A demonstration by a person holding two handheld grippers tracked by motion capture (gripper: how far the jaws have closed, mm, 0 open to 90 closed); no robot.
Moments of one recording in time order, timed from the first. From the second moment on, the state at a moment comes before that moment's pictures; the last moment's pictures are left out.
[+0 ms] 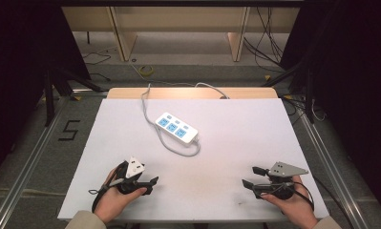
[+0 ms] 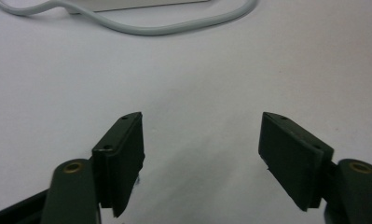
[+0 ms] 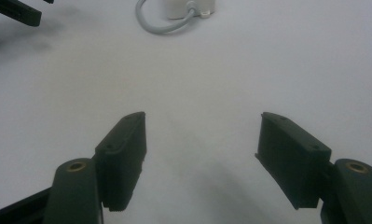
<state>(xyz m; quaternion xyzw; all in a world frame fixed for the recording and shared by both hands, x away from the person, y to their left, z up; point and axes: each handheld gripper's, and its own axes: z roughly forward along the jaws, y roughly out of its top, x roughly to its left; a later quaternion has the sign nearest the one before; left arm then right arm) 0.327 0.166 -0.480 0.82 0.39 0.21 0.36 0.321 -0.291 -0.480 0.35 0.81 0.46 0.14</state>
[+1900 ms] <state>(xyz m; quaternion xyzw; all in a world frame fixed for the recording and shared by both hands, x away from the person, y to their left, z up) 0.355 0.171 -0.454 0.82 0.45 0.20 0.30 0.321 -0.289 -0.481 0.34 0.81 0.46 0.14</state>
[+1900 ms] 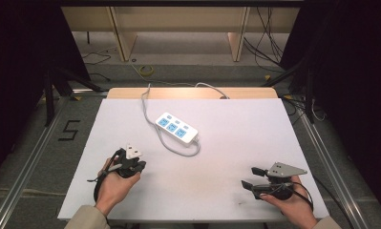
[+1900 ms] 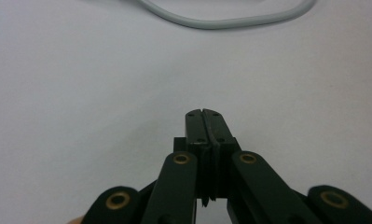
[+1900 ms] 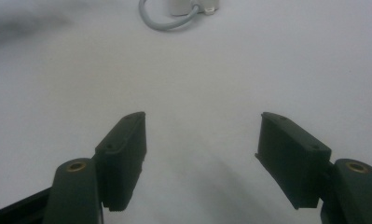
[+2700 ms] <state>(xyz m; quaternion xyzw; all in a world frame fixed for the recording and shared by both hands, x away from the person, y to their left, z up) 0.374 0.174 -0.447 0.82 0.46 0.20 0.29 0.321 -0.289 -0.481 0.34 0.81 0.45 0.14</state>
